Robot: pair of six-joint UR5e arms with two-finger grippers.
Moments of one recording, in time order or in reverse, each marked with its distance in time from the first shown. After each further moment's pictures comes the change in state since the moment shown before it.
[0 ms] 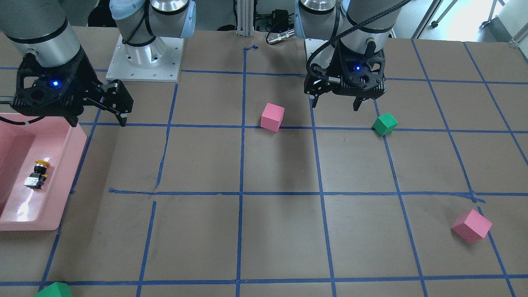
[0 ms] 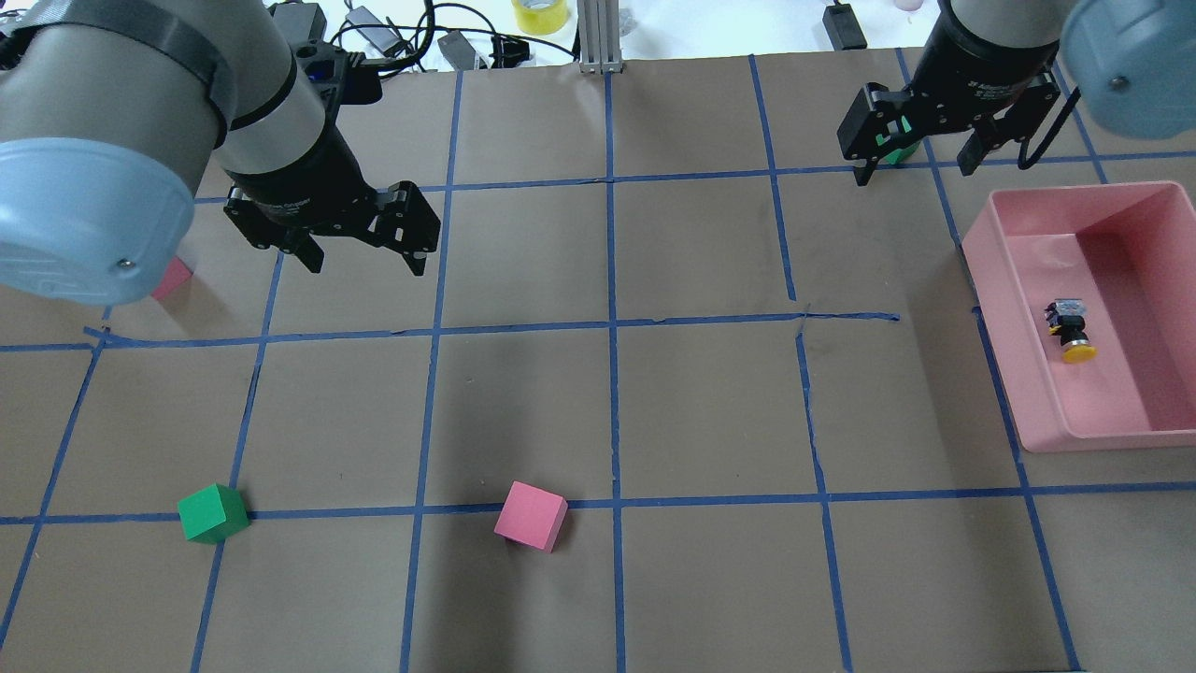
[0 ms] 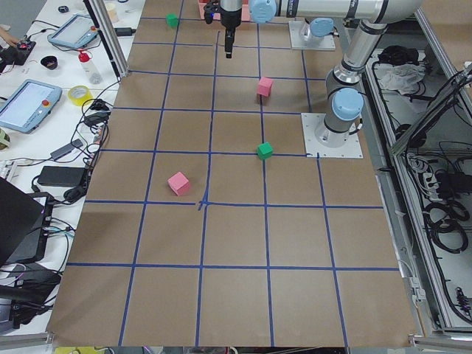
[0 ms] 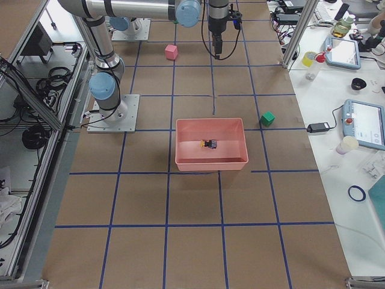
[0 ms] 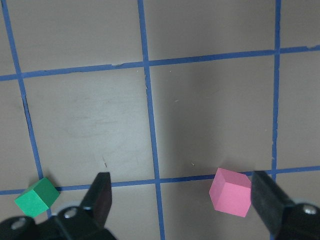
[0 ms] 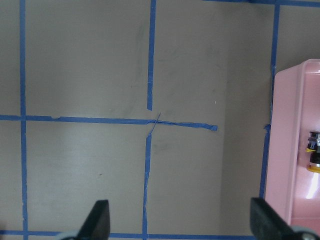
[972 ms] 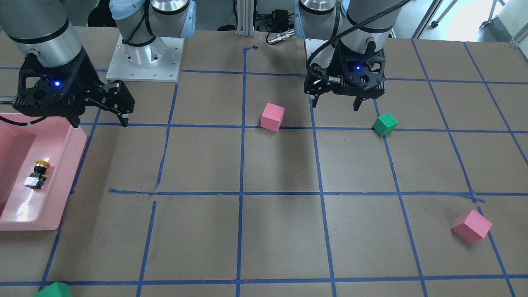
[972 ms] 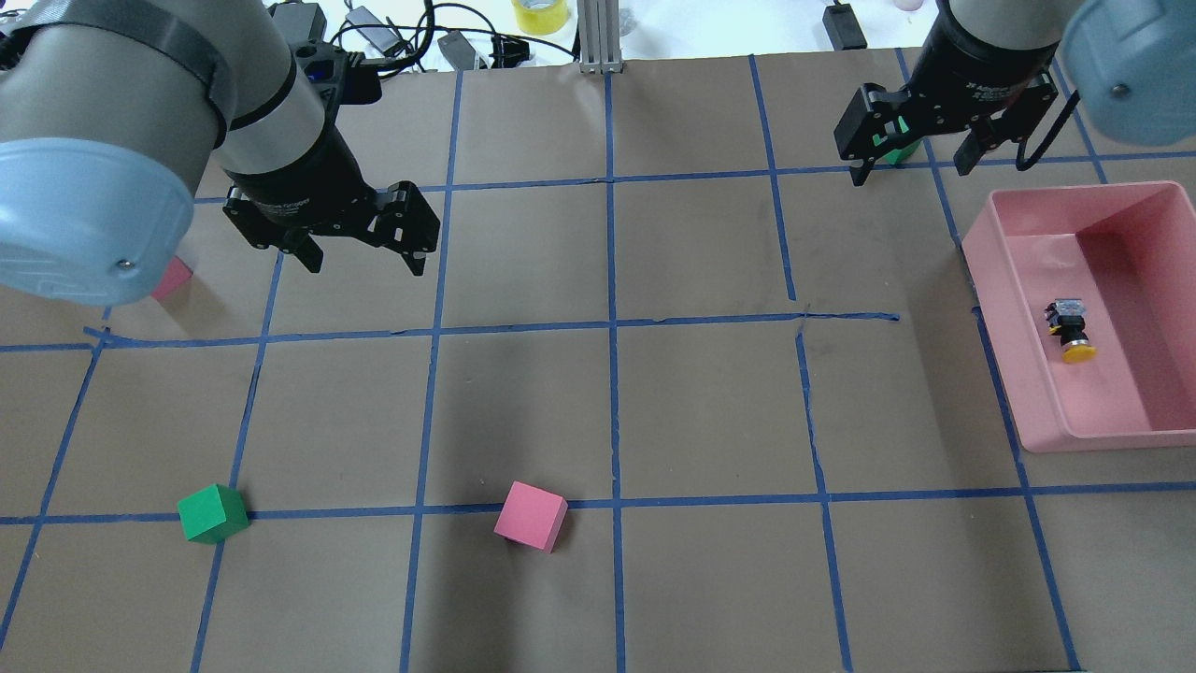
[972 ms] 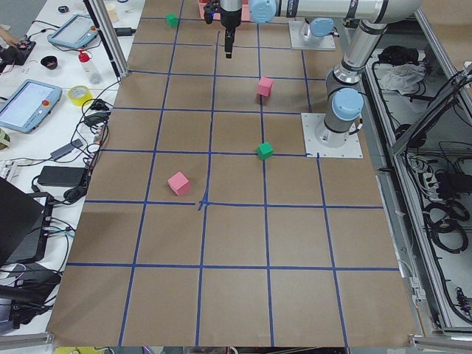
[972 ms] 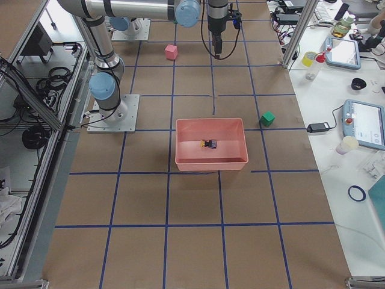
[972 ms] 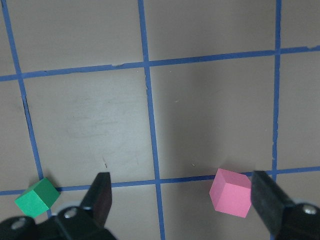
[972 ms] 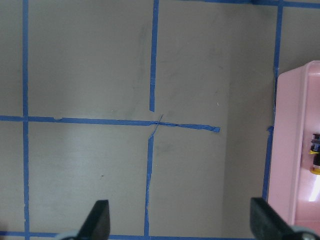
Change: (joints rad) left arm 0.000 0.001 0.000 0.000 0.001 0.000; right arm 0.000 0.000 0.008 -0.015 0.014 -0.002
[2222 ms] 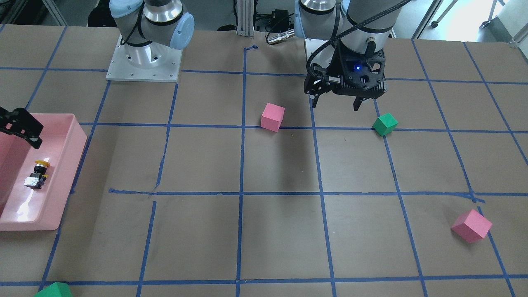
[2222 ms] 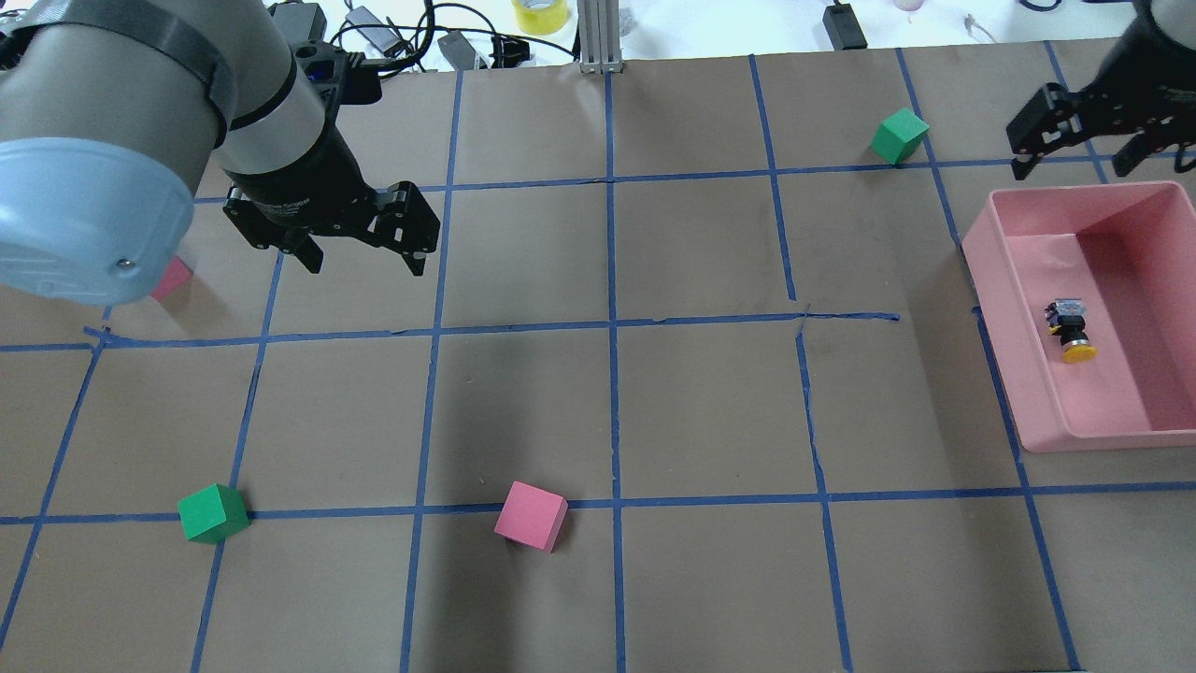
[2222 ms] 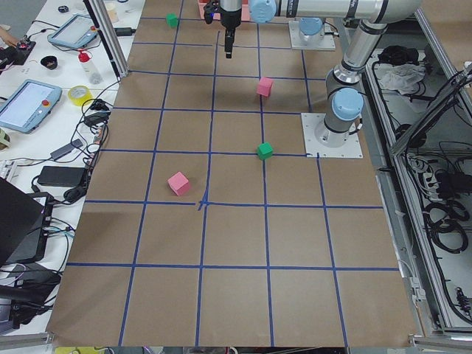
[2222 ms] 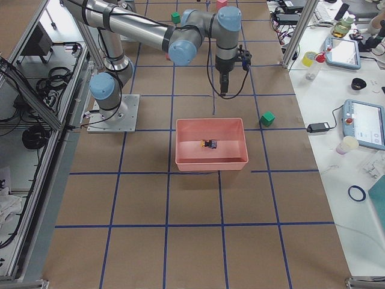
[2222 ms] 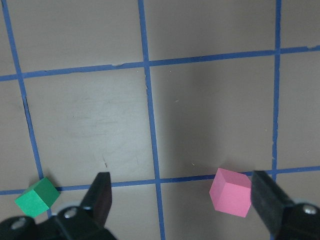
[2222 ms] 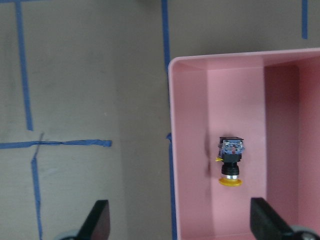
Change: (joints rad) left arm 0.000 0.000 0.000 -0.001 0.000 0.000; right arm -0.382 0.072 0.088 -0.145 0.000 -0.275
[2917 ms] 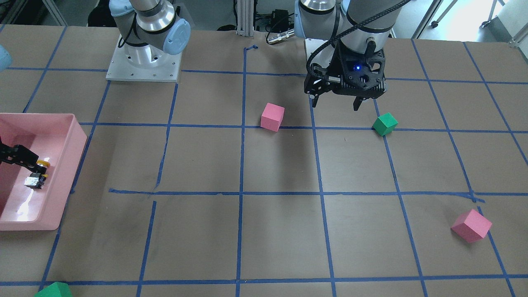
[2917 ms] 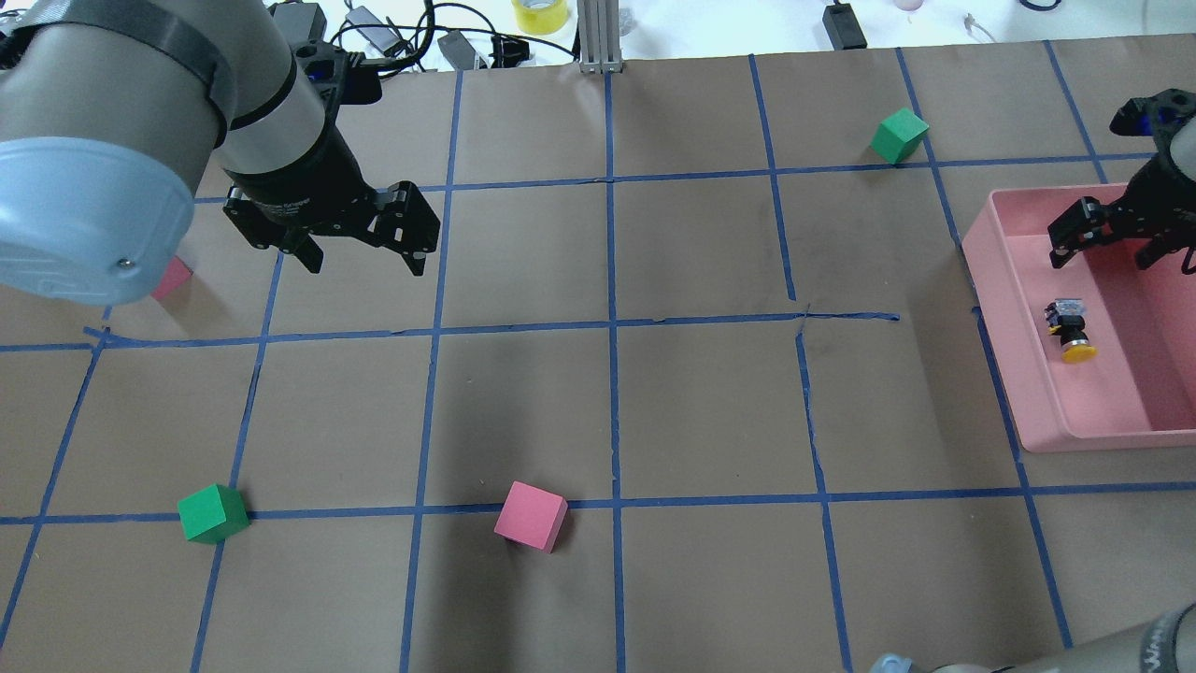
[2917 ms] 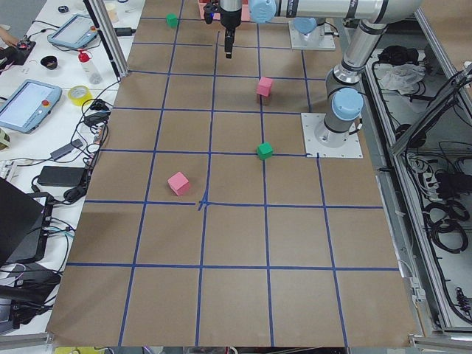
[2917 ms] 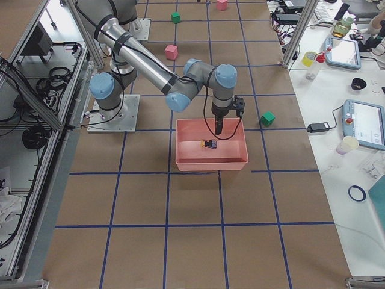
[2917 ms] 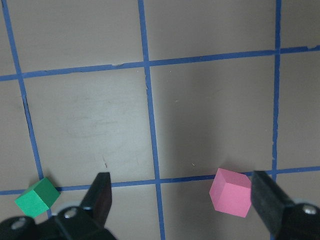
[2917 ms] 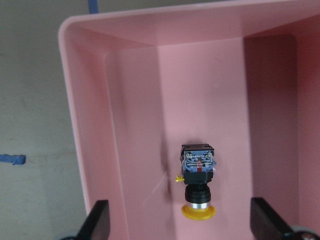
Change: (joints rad) left arm 0.000 0.000 0.000 -0.001 0.000 0.000; right arm -0.119 0.153 0.157 -0.265 -0.025 -0.083
